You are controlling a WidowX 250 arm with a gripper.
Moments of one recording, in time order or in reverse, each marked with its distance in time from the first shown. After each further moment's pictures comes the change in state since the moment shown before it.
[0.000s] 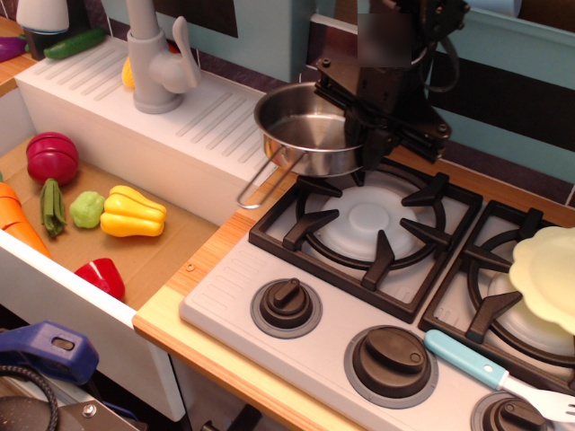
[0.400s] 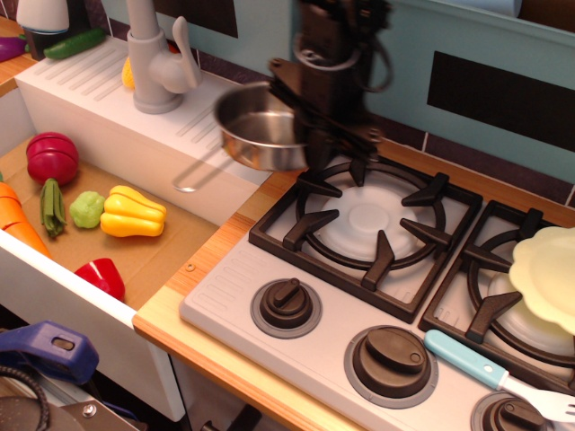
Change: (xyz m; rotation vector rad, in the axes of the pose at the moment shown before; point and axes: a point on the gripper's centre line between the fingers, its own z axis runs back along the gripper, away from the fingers) arm -0.008 0.029 -0.013 -0.002 0.018 -0.125
